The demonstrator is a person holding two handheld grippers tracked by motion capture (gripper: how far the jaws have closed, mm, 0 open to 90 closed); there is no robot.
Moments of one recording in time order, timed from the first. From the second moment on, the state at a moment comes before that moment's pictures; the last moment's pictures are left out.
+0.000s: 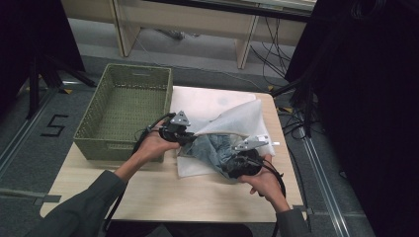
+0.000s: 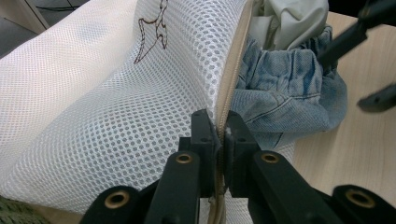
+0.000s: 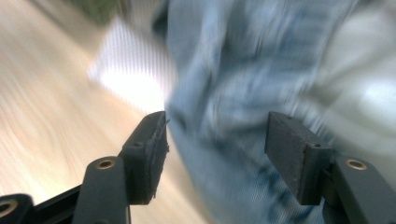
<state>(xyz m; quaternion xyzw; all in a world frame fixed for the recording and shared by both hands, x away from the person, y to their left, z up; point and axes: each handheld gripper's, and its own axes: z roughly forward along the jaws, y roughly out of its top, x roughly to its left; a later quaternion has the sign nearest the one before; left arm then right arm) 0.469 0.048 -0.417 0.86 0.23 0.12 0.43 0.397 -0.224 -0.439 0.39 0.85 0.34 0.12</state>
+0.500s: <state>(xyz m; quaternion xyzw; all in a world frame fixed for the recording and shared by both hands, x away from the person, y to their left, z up) 0.467 0.043 -0.417 0.87 0.22 0.12 0.42 0.412 -0.204 -0.469 0.35 0.88 0.27 0.18</state>
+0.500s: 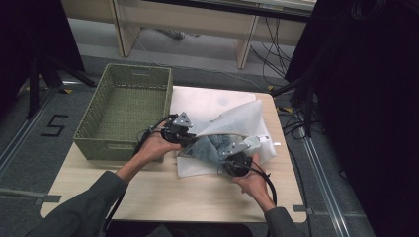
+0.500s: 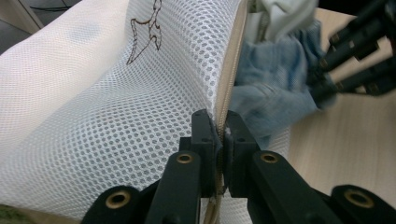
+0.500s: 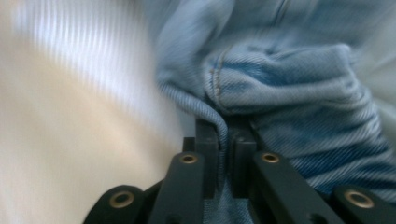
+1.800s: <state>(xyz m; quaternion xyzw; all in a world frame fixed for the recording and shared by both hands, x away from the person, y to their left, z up) 0.416 0.017 -0.488 0.89 0.22 0.10 0.37 0.461 -0.199 -0.474 0.43 0.82 0.36 0.14</state>
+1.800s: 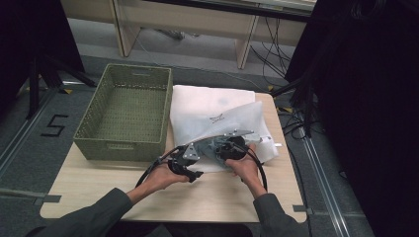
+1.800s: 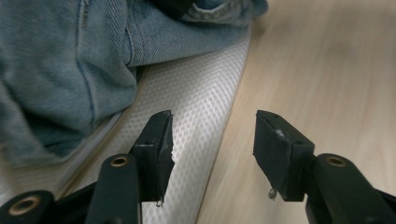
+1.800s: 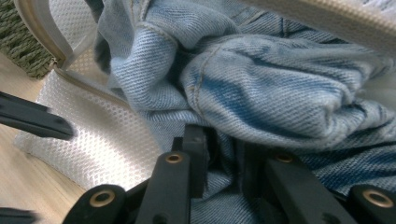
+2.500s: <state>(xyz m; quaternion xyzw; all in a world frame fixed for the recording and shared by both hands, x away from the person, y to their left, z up) 0.413 0.018 -0.507 0.91 0.21 0.07 0.35 0.433 -0.194 -0.460 0.38 0.84 0.35 0.13</state>
